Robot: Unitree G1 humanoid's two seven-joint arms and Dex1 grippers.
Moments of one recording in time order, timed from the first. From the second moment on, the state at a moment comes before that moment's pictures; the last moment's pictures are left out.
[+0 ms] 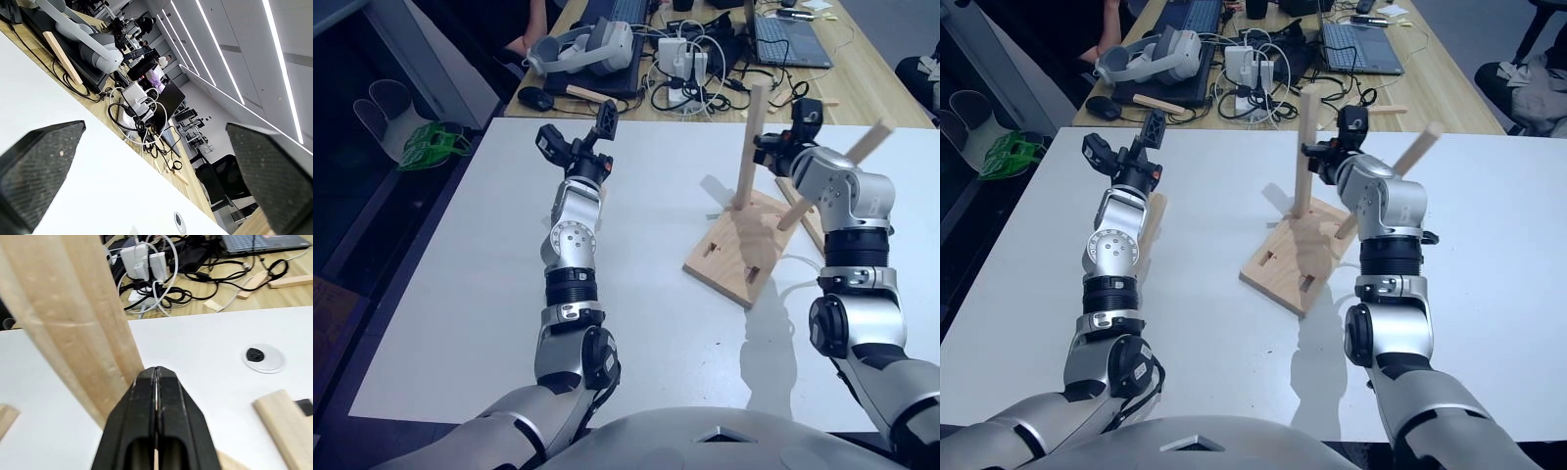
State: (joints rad) left arm -0.61 -0.08 0.40 0.37 -0.70 0.26 -0.10; right arm -0.80 -0.21 -0.17 0.40 0.34 0.85 0.17
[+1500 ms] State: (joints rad) left arm -0.56 -0.08 0.37 0.25 -0.68 0.29 -0.04; right arm -0.44 -0.63 -0.11 0.79 0.09 0.36 0.67
